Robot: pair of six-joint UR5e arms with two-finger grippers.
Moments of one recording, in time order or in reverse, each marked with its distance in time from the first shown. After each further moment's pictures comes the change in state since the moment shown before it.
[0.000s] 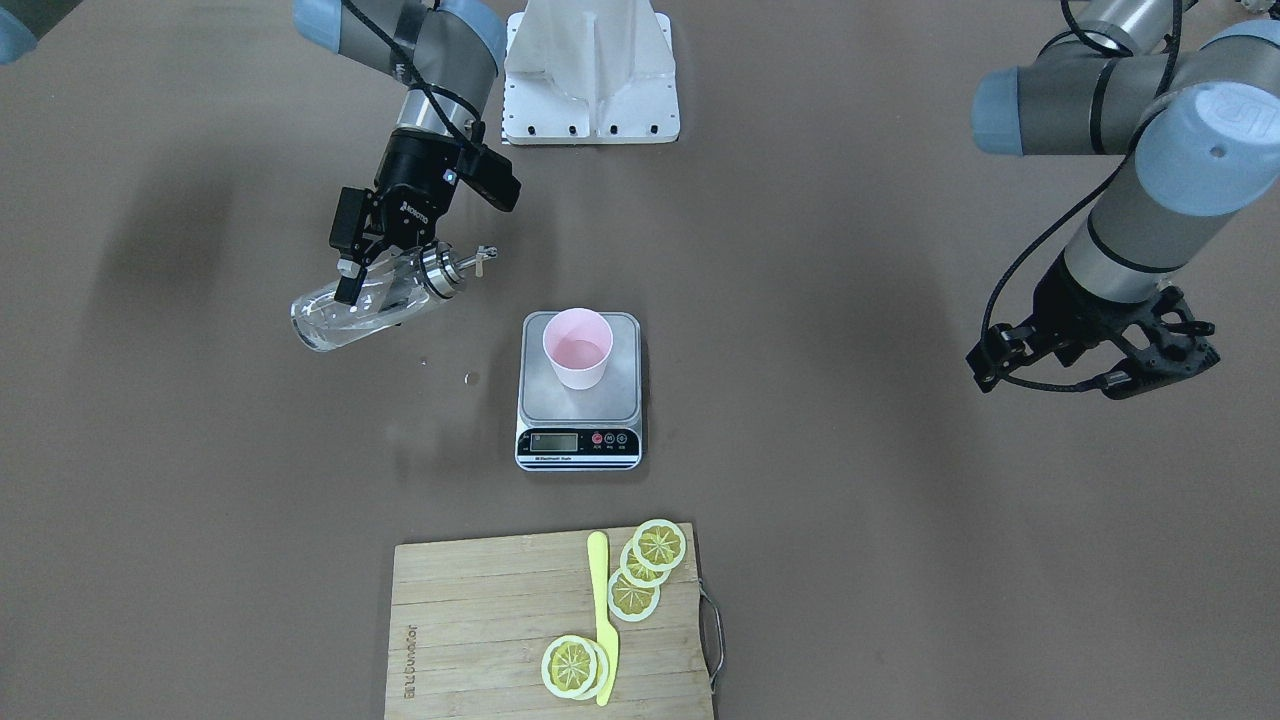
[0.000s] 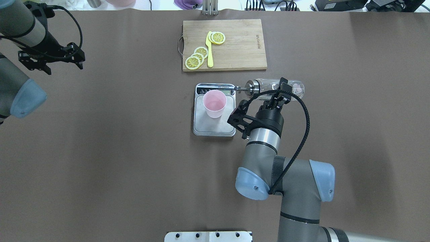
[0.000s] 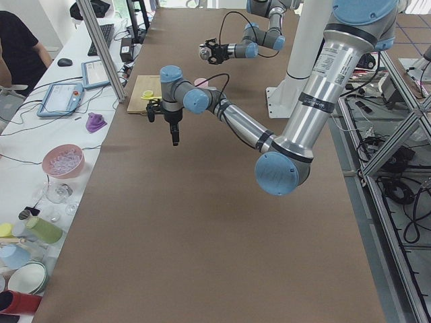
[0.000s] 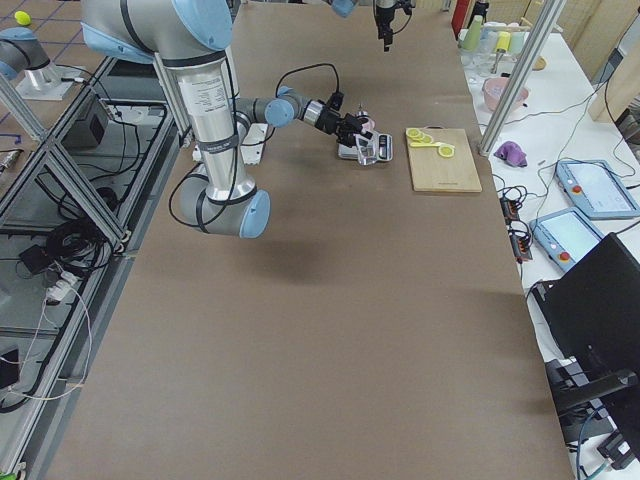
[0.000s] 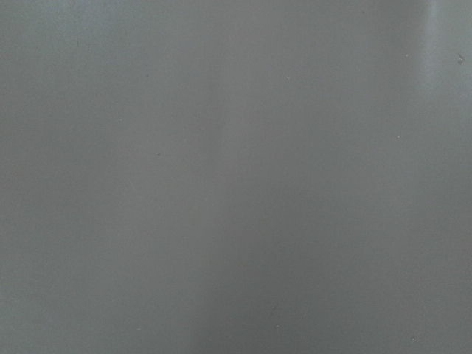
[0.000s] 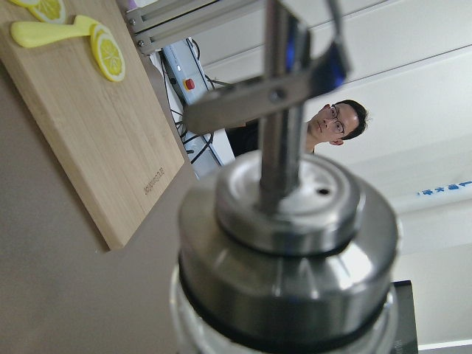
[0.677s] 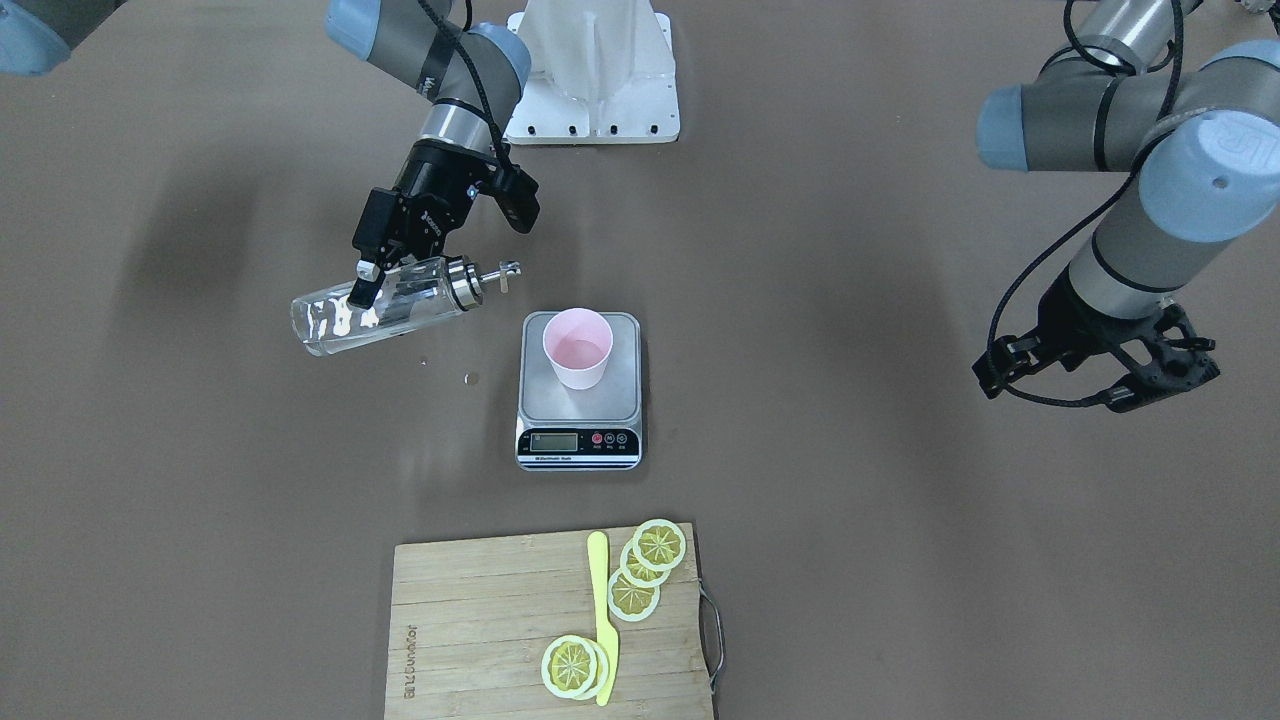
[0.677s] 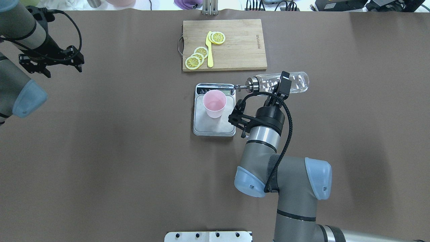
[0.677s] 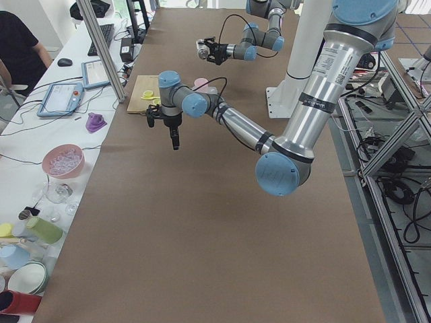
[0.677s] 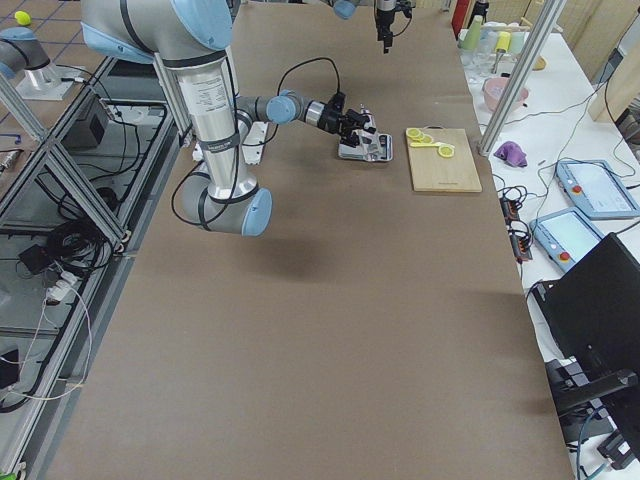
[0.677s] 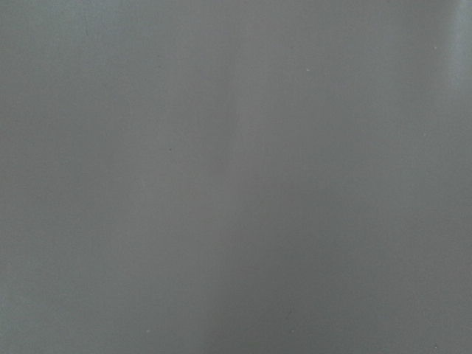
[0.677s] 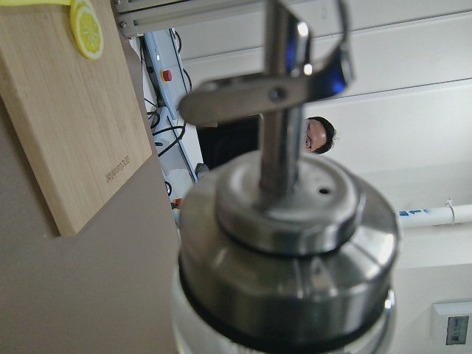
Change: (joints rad) left arm 0.000 0.004 0.038 -0.013 -0.018 0.002; right arm 0.006 0.011 -0.011 -0.132 -0.084 -0.013
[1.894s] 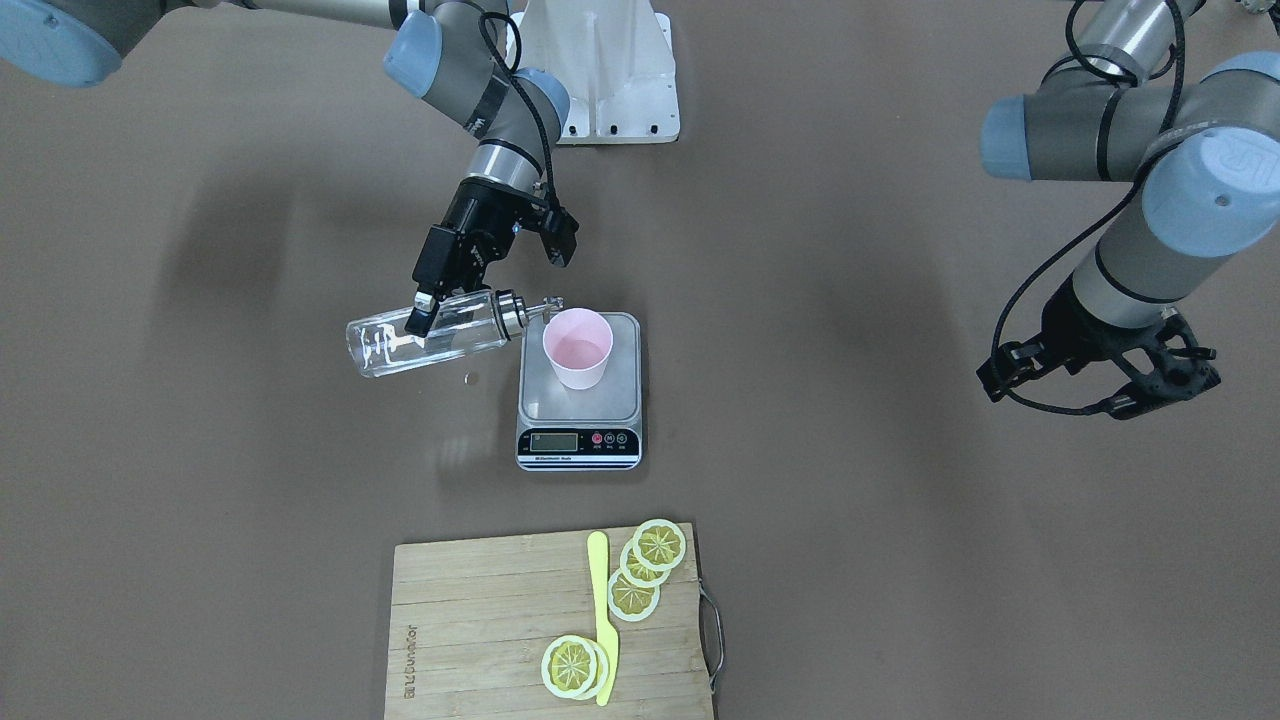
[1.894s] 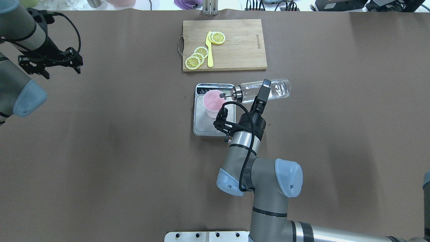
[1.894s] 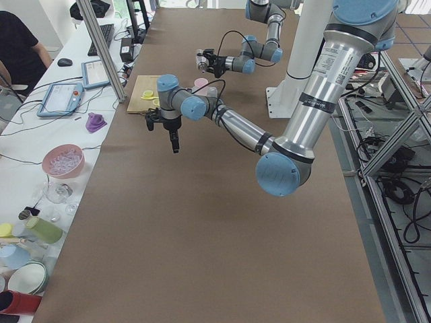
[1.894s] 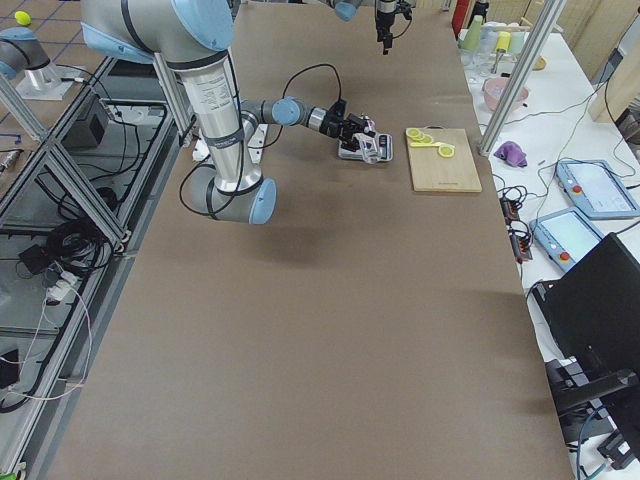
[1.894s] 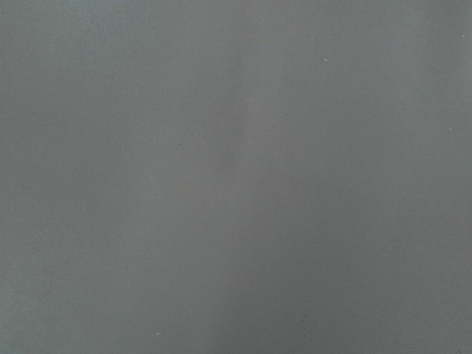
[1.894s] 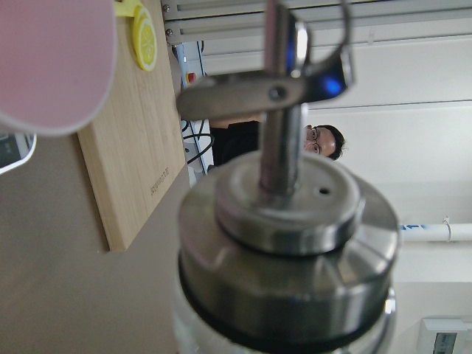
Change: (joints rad) left arm -0.002 0.002 0.018 -0.002 -0.004 0.012; right arm -0.017 0.104 -0.195 -0.003 -0.007 0.016
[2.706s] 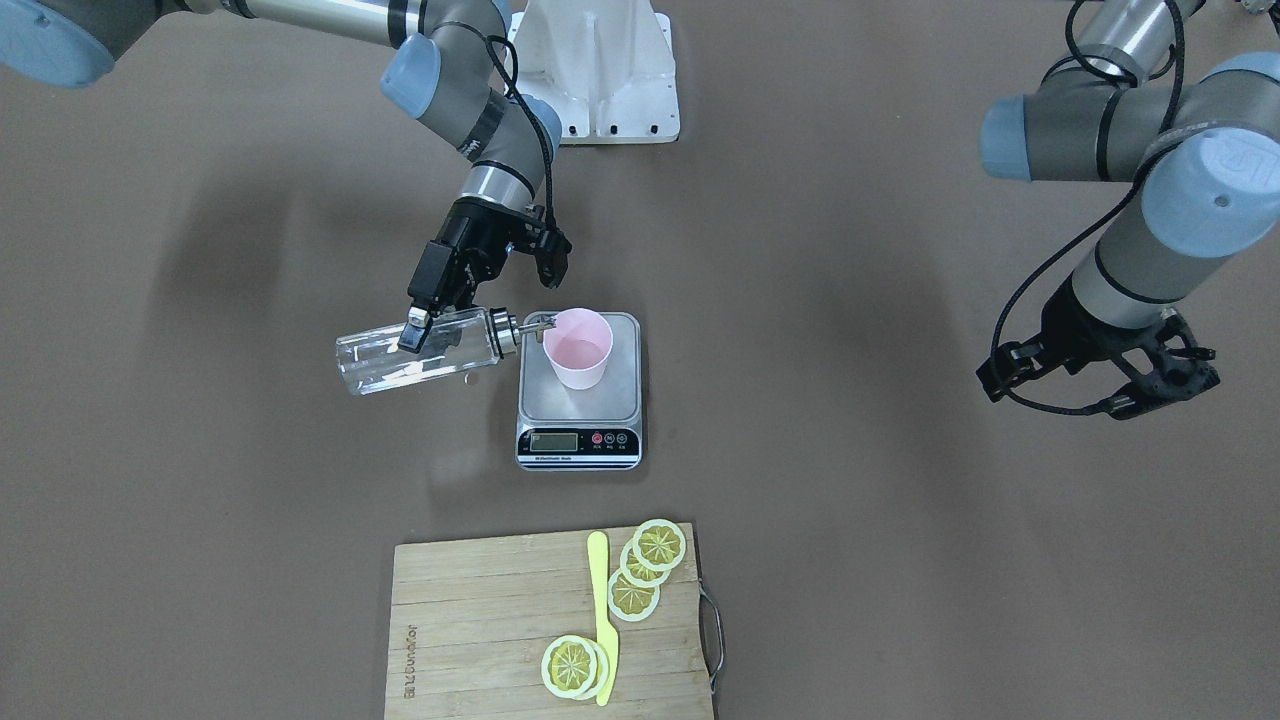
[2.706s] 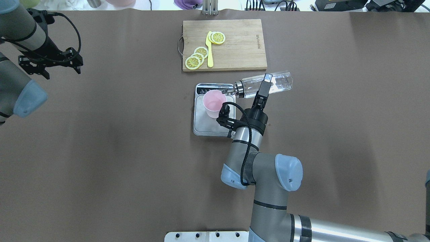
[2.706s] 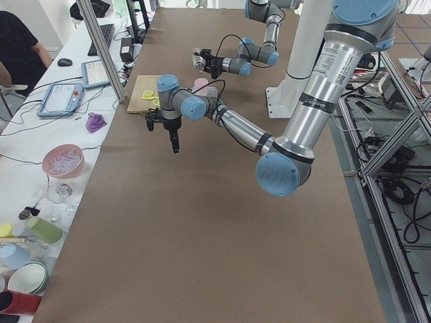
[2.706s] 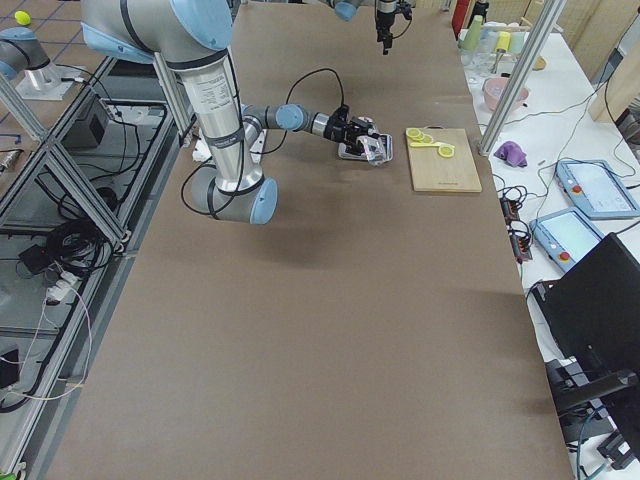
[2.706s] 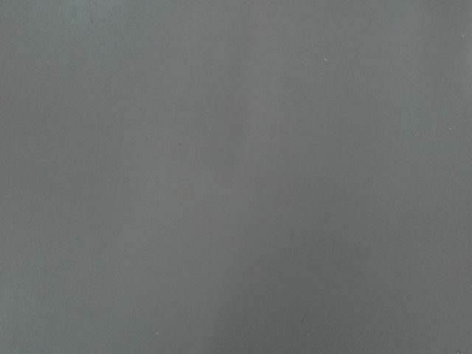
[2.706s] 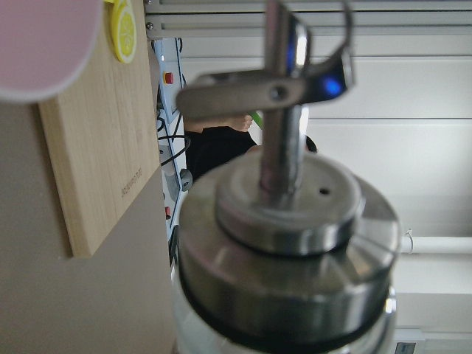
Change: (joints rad) left arm 0.000 0.000 0.001 0.000 0.000 0.000; right arm 0.024 -0.002 -0.050 -0.001 -0.090 0.000
